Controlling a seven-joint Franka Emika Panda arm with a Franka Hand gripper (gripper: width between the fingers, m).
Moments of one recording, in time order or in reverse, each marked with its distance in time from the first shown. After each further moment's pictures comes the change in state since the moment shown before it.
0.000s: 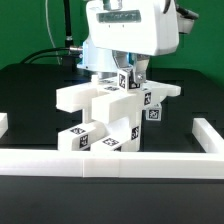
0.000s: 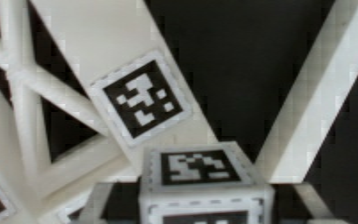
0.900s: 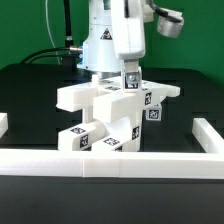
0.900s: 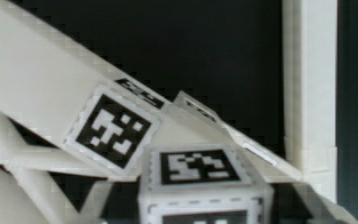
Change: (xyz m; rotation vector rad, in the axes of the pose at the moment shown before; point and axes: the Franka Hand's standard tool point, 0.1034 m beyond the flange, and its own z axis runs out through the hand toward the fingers) arm -0.001 -0.001 0.000 0.002 -0.001 0.524
